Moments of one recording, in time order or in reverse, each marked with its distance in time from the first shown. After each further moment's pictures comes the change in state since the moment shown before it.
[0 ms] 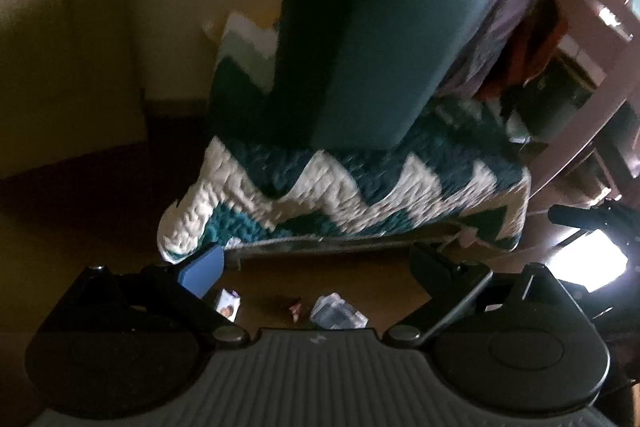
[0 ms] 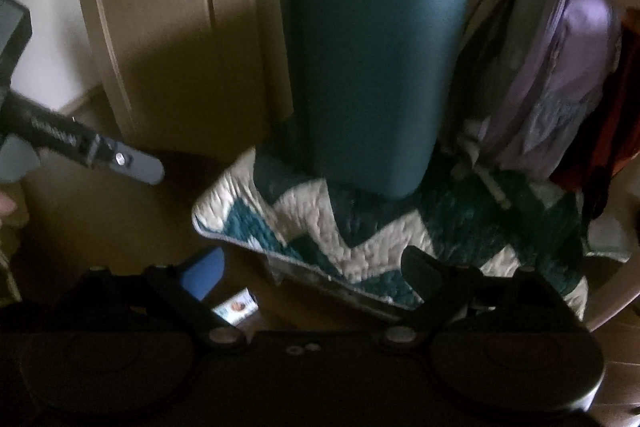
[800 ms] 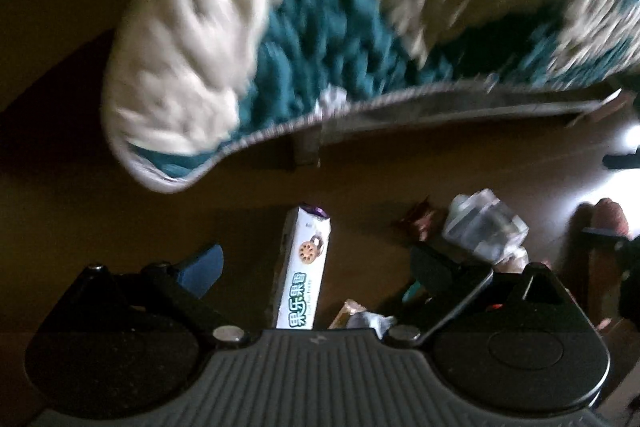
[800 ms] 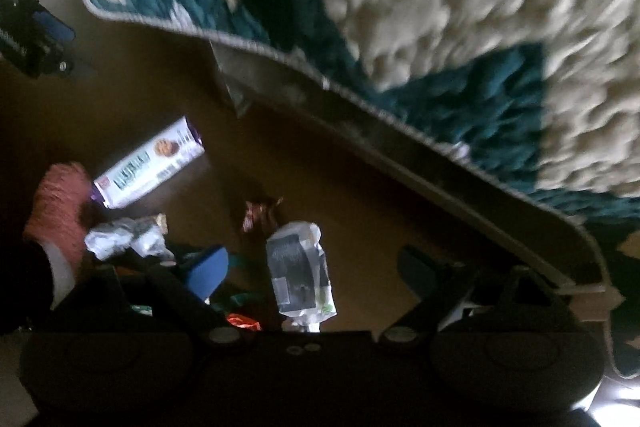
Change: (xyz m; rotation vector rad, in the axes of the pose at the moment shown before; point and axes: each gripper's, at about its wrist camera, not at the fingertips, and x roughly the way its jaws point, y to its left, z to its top) left arm 0.283 0.113 -0.085 0.121 0.382 0.143; right arm 0.284 -0.021 -0.139 -0.084 0.477 -0.001
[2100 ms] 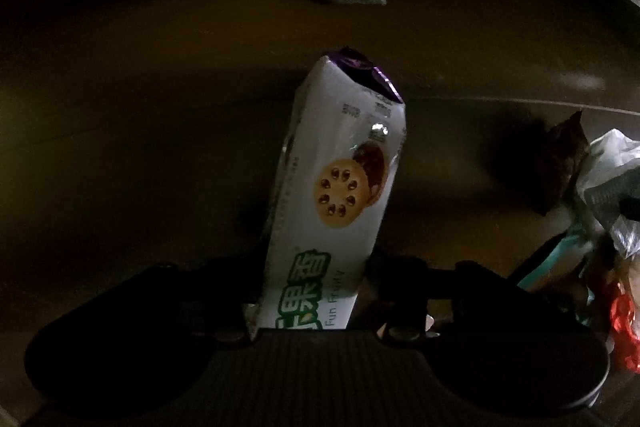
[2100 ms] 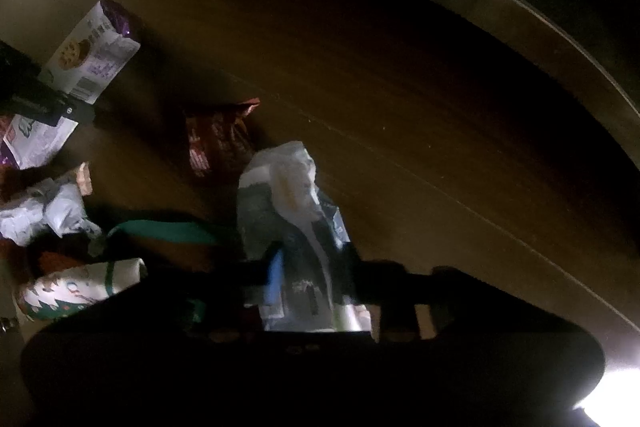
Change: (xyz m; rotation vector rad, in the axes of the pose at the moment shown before) left arm 0.207 0.022 -0.041 -0.143 0.289 0.049; right arm 0.184 -0.010 -0.018 0.078 0.260 0.092
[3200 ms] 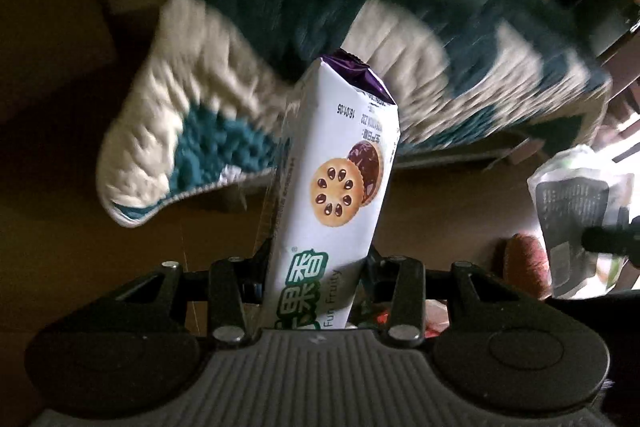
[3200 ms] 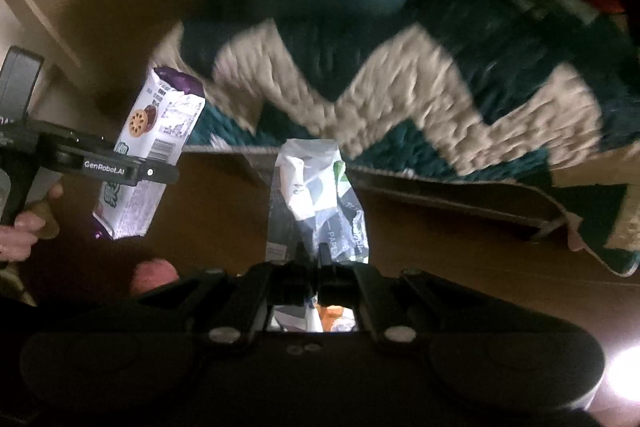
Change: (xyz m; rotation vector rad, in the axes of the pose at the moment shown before) left arm -0.366 -0.062 -0.071 0.127 -0.427 -0.188; right arm -0.364 0.020 -0.093 0.235 -0.446 0.056
